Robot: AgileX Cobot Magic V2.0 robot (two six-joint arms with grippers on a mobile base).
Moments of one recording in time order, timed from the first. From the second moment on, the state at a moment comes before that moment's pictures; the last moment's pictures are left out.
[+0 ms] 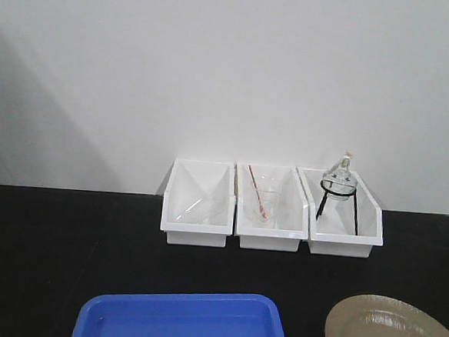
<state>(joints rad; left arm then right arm) -0.01 0.49 -0.37 -0.08 0.29 0.04 0.00 0.92 -0.35 0.51 0.01 0.36</state>
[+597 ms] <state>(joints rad) -0.01 0.49 -0.37 -0.08 0.29 0.04 0.00 1.26 -0.36 1.00 -0.03 0.39</state>
